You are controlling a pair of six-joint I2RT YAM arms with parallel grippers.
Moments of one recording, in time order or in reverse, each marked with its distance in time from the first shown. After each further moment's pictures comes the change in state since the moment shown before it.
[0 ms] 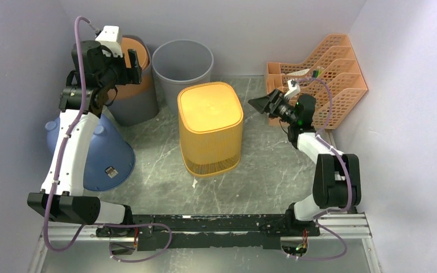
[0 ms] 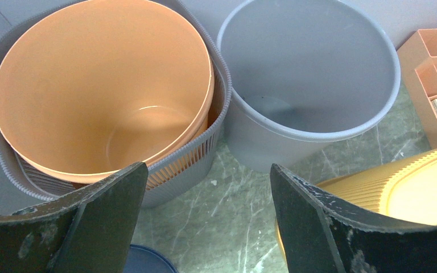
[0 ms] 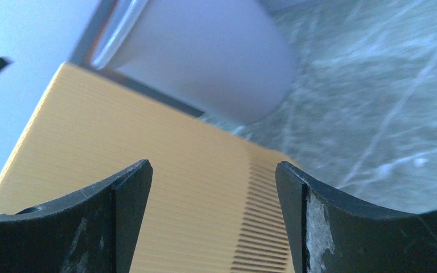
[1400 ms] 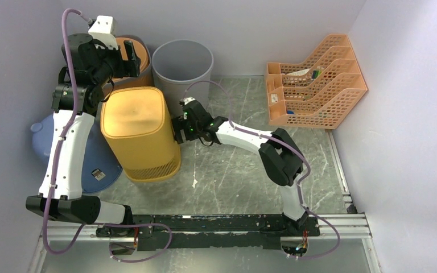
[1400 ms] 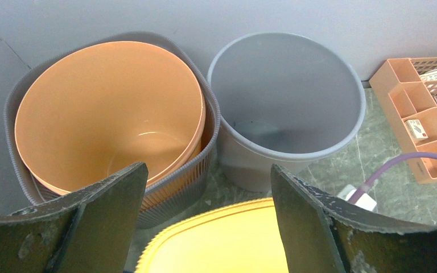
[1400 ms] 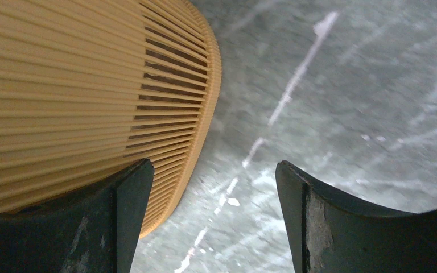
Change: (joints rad) left arm -0.006 0.007 0.111 -0.014 0.034 -0.008; right arm 0.854 0.470 0.722 -0.905 0.766 -0.407
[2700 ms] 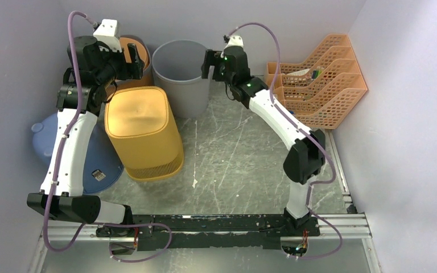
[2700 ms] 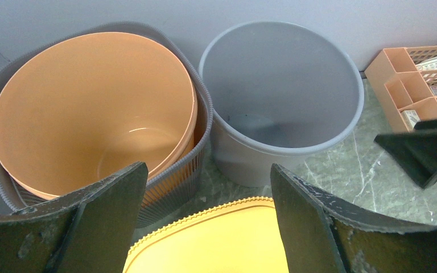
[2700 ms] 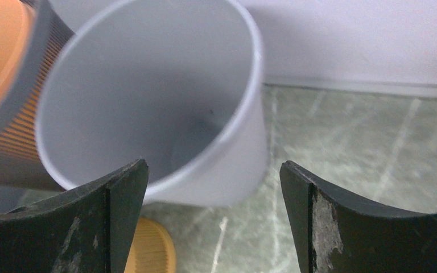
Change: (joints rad) left arm 0.000 0.004 -0.050 0.031 0.029 -0.005; right arm -0.260 -0.156 0.301 -0.034 0.224 -0.043
